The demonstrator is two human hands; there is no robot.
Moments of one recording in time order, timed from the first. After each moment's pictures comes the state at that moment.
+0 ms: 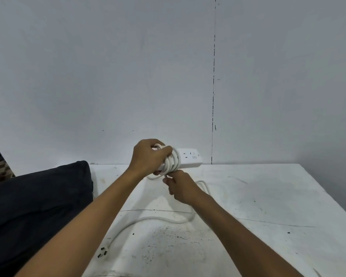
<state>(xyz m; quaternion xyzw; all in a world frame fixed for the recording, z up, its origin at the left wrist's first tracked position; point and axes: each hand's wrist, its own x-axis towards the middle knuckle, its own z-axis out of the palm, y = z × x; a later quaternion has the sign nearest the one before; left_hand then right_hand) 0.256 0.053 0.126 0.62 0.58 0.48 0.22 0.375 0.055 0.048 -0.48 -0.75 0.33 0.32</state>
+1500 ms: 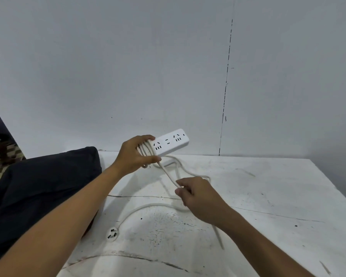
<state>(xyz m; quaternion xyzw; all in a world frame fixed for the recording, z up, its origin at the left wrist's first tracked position) 0.169 0.068 0.077 0.68 0.53 0.46 0.22 0.392 -0.035 0.072 -0.49 -0.76 0.32 0.28</state>
